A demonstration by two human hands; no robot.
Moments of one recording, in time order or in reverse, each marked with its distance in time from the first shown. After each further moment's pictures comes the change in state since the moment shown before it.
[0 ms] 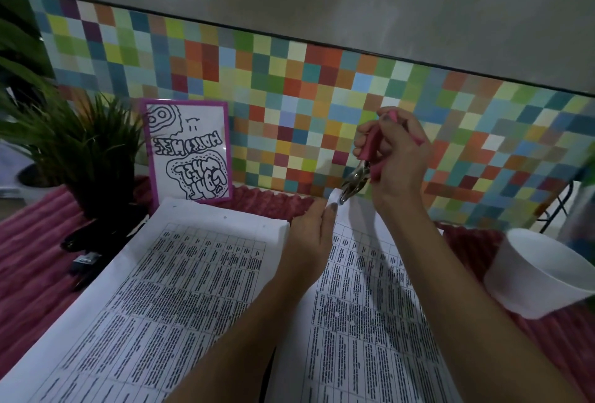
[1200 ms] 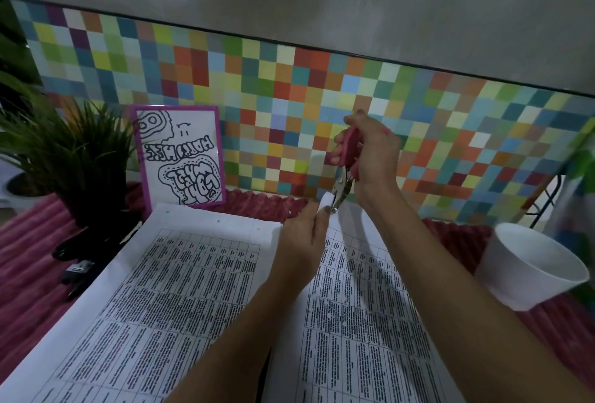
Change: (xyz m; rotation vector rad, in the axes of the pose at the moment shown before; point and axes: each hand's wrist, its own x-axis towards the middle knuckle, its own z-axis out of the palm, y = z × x) left_hand -0.001 0.006 -0.003 -0.027 -0.019 0.009; right_hand 0.007 0.006 0.012 -0.139 0.052 0.216
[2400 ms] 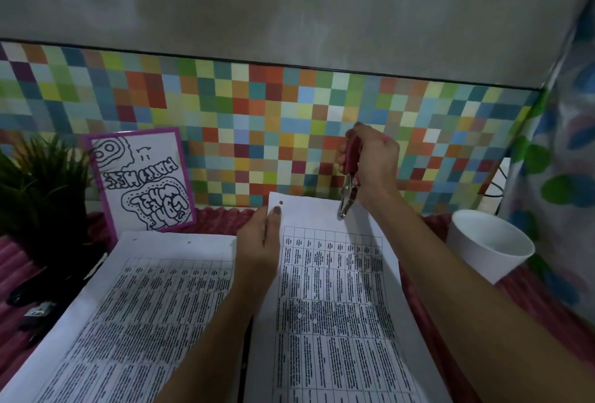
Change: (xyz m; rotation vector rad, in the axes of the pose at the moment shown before) left_hand 0.004 0.014 -0.017 -0.143 0.057 -0.106; right_hand 0.012 -0.020 -0.048 -0.038 0.143 -0.039
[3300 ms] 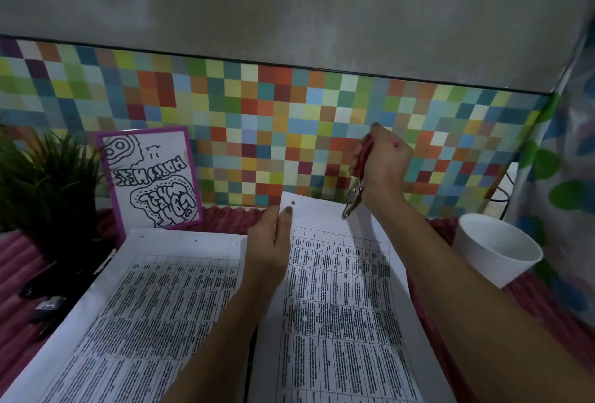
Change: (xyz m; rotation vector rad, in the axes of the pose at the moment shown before) left_hand -0.001 0.005 0.002 -0.004 -0.019 0.040; right_hand 0.002 0.006 0.003 -0.041 0.129 -0.113
